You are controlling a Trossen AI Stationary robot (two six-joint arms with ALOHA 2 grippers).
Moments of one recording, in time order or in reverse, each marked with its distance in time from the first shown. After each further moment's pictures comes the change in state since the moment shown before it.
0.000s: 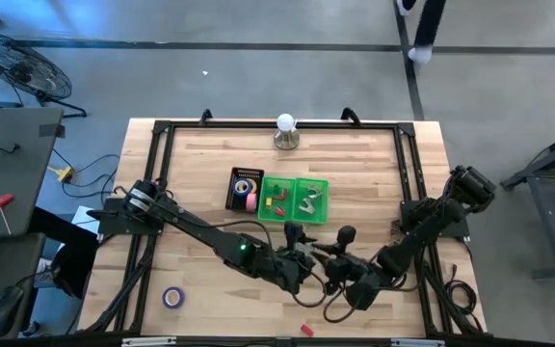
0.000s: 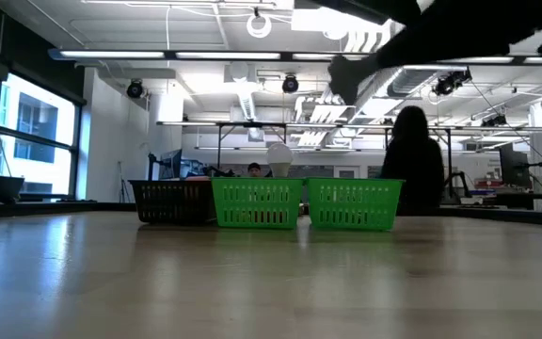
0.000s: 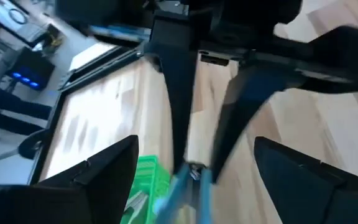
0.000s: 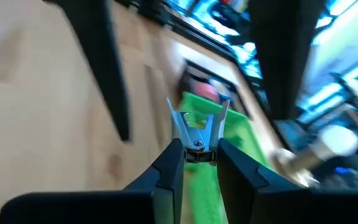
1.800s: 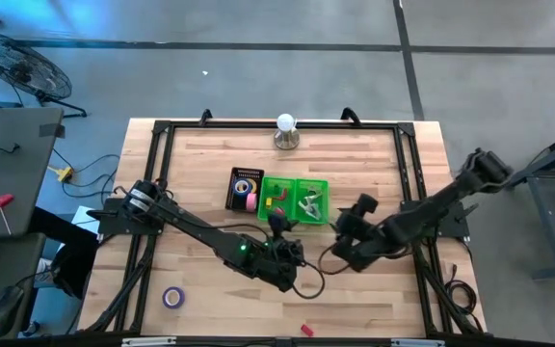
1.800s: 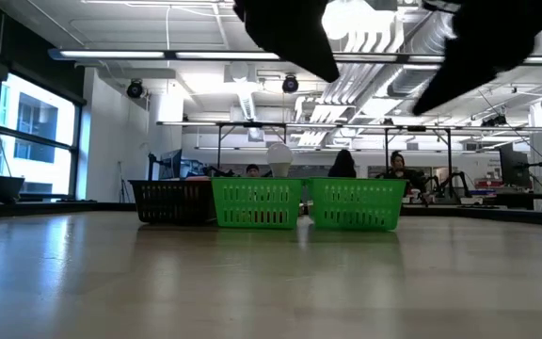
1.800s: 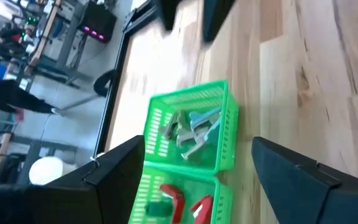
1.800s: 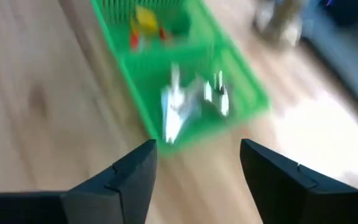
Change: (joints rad) left arm -0.004 0.002 -0.004 -0.286 -0.279 -0.140; right arm -0.190 -0.244 0.000 -0.723 -0.250 0.681
